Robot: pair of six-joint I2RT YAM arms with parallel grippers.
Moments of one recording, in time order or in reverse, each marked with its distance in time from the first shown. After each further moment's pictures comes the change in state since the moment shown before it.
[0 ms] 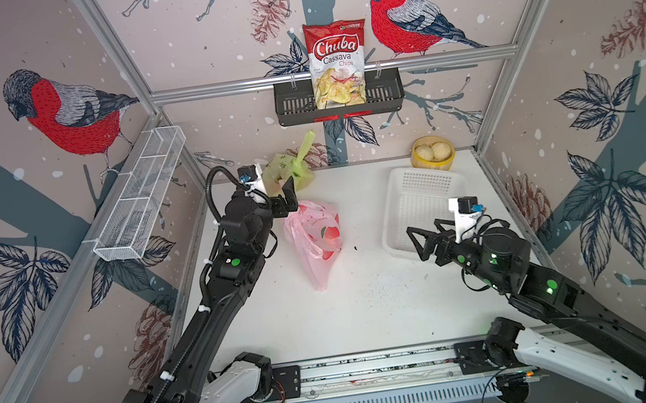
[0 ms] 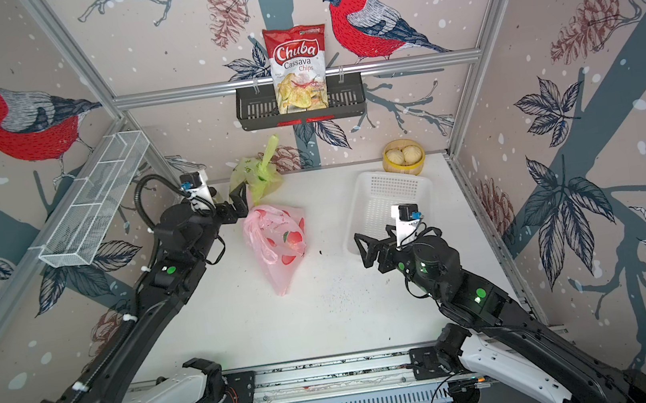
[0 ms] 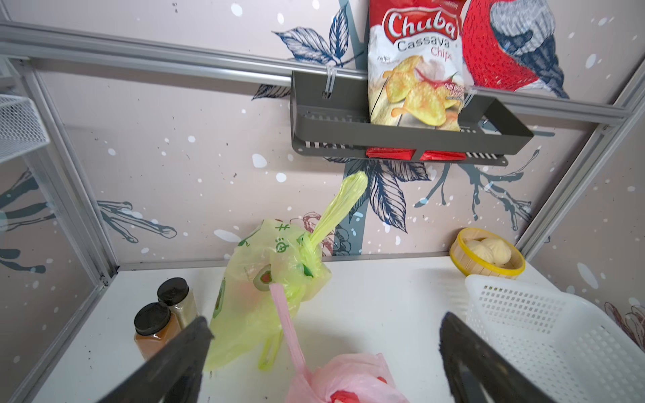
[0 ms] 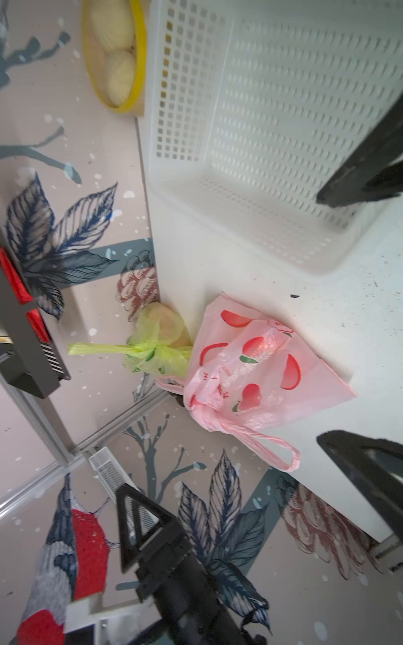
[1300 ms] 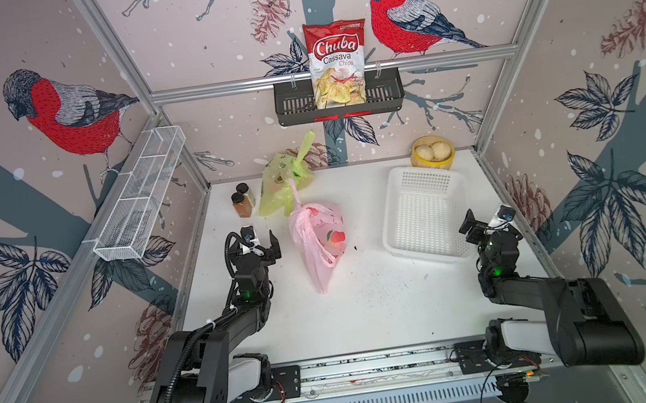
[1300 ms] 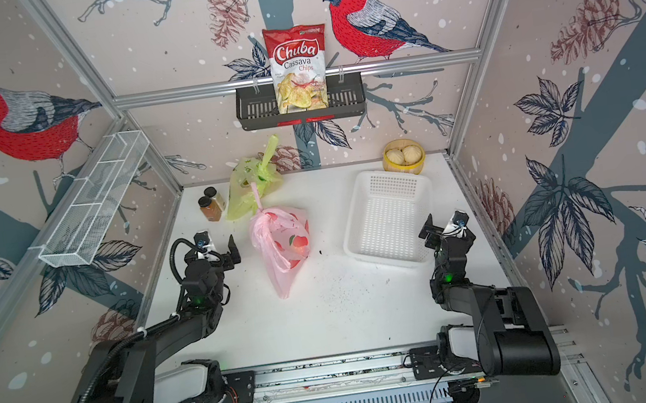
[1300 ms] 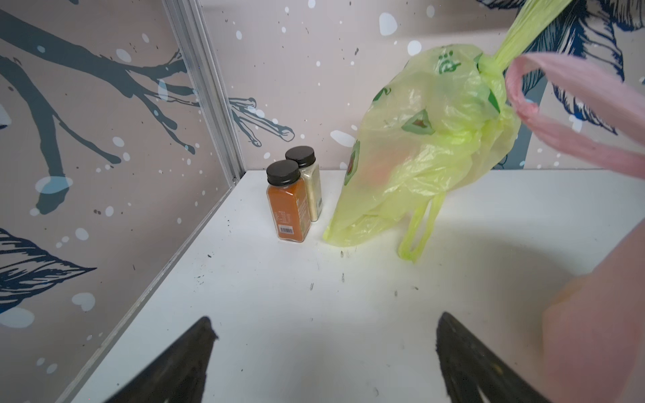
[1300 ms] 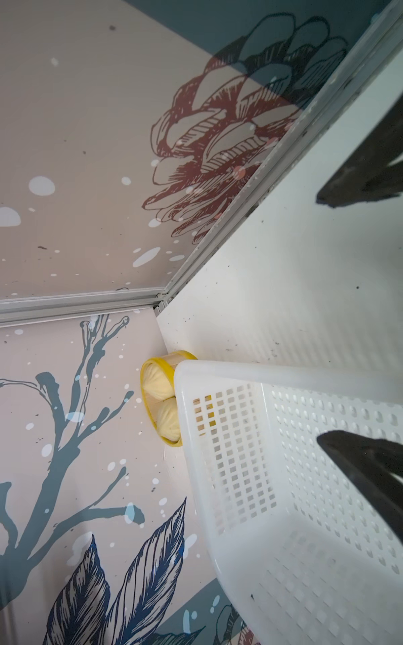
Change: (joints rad) left arm 0.193 0.244 -0.690 0.782 -0.142 0.158; right arm -0.874 0.757 -0.598 1.382 -0.038 -0.286
